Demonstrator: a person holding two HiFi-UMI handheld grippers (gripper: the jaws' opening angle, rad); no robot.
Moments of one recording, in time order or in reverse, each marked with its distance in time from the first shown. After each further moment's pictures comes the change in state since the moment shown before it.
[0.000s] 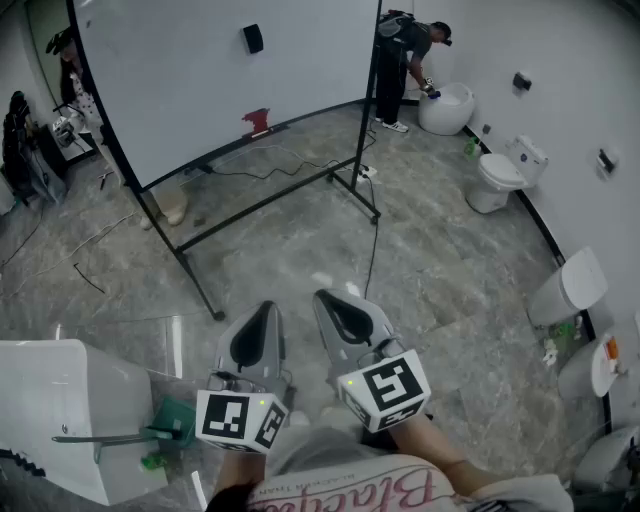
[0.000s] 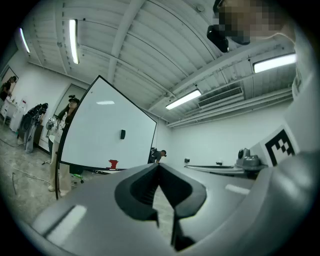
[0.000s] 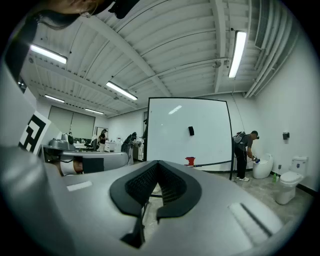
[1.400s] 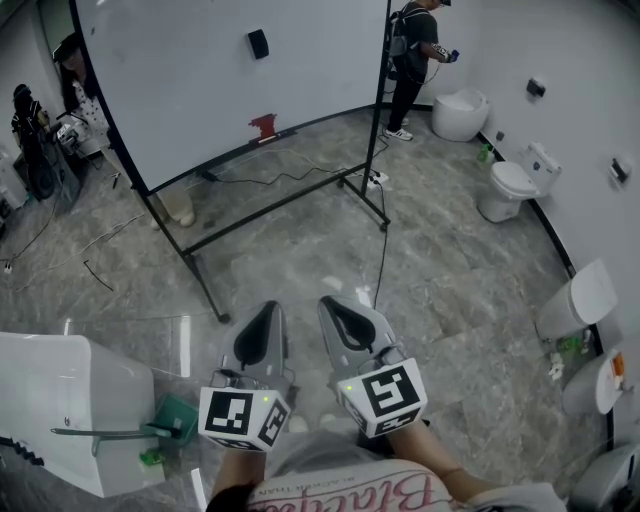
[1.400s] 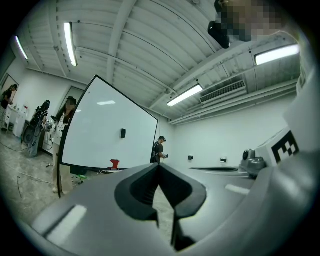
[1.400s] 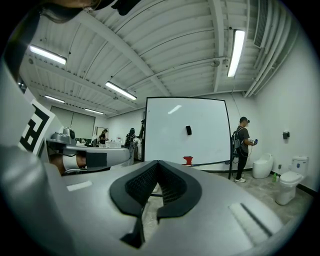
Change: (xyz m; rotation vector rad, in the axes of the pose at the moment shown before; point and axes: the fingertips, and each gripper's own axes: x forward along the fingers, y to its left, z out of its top) left arm 0.026 -0.016 -0.002 0.030 0.026 0.037; right arm -0.006 -0.029 -0.007 0.006 0.003 -0.001
